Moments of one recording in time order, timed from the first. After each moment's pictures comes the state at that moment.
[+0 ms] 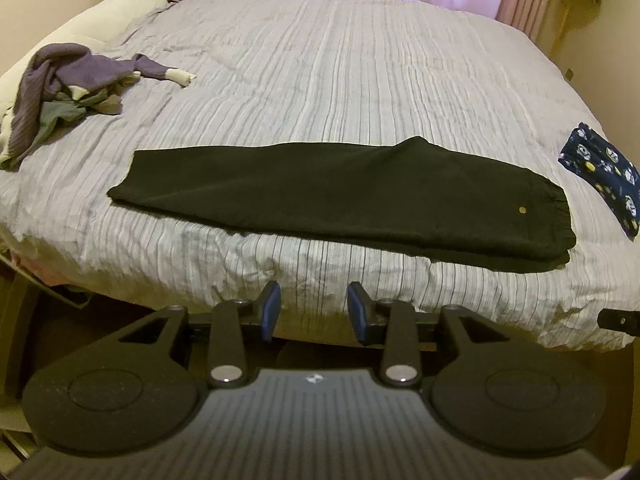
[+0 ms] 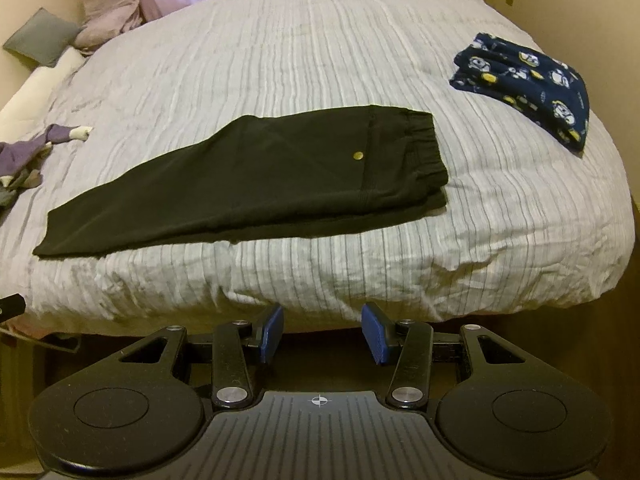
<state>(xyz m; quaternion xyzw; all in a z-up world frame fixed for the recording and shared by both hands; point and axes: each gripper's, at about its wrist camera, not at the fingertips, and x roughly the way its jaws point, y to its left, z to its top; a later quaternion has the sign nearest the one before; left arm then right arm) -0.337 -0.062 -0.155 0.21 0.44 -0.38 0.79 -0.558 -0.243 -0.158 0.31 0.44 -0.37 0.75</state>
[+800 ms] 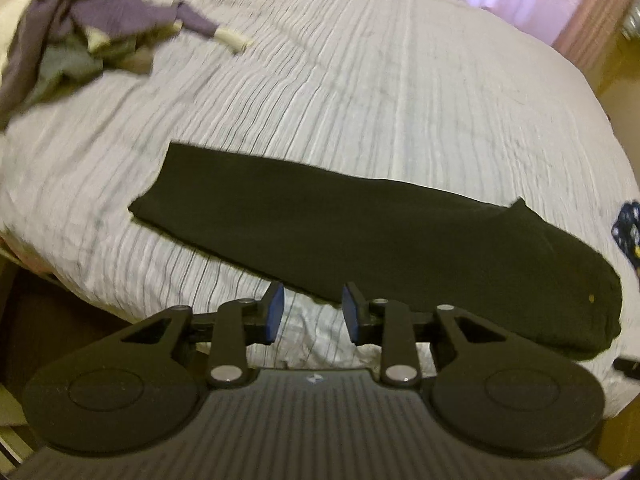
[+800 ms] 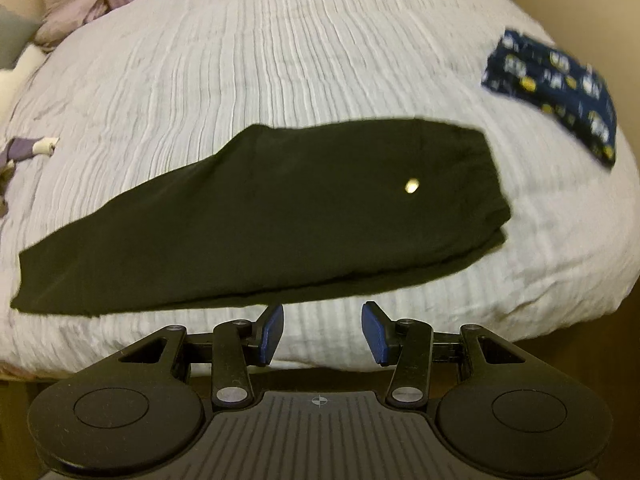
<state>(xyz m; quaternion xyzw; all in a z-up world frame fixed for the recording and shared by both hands) -0.102 -0.066 -0.213 0.14 0.52 -0.34 0.77 -0.420 -0.295 -0.195 0.36 0.46 -0.40 0.70</state>
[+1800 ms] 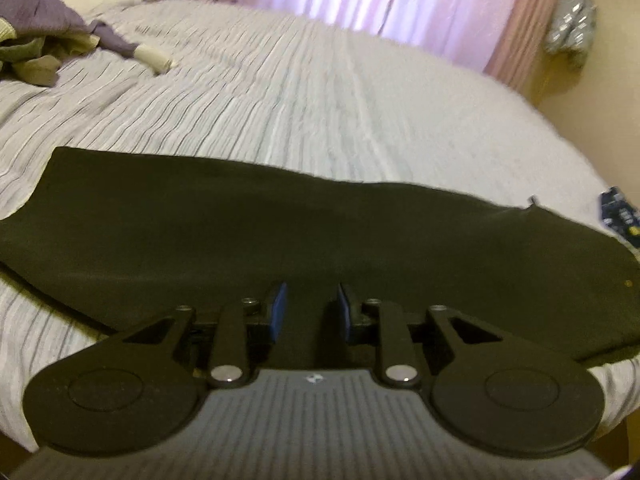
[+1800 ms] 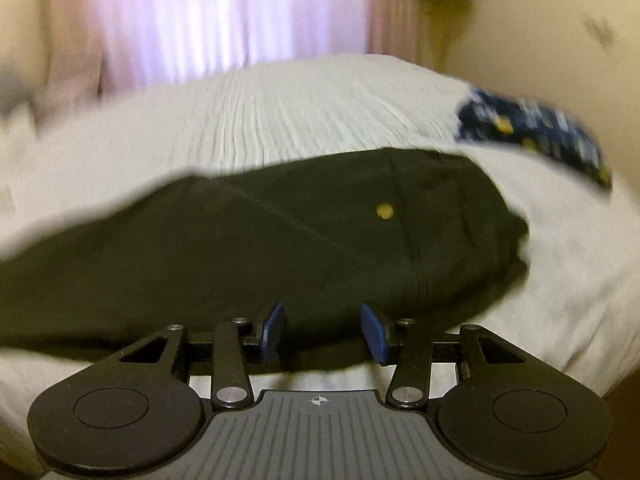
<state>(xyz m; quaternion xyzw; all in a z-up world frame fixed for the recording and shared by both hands) -0.078 -0.082 -0.387 0.08 0.38 -0.48 0.79 -0.504 -0.284 -0.358 0.28 0.22 -0.49 0.80</state>
